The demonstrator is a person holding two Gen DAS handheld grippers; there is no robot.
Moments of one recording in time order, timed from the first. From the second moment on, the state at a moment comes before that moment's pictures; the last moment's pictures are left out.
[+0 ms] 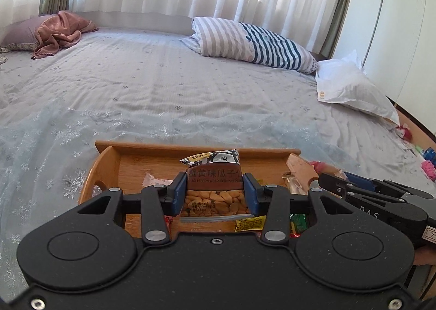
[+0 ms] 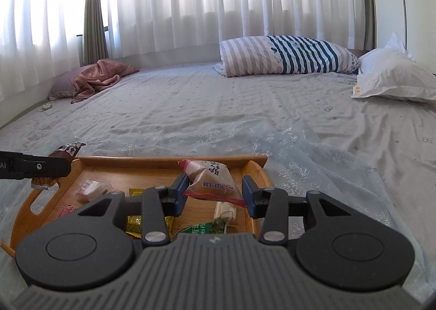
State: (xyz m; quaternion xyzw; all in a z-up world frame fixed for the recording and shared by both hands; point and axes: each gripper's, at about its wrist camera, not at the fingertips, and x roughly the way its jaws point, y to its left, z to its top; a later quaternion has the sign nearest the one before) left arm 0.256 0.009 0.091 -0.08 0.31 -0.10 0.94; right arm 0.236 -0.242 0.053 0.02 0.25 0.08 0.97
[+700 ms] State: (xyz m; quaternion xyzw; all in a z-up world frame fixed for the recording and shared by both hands) left arm 0.296 -0.016 0.038 -0.06 0.35 -0.07 0.93; right arm 0.275 -0.212 0.016 0.00 0.30 0.08 0.95
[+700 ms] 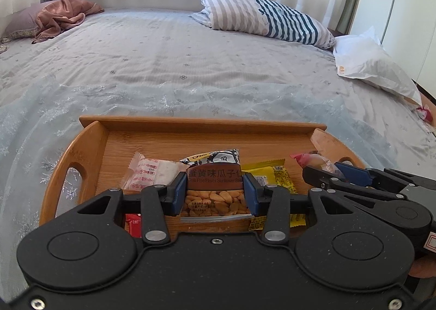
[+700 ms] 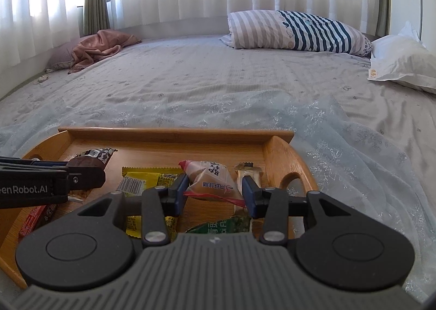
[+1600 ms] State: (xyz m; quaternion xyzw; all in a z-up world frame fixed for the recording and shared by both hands) left arm 0.301 -0.021 0.020 -0.04 0.36 -0.06 0.93; right arm 0.281 -0.199 0.009 -0.04 0.31 0.08 0.94
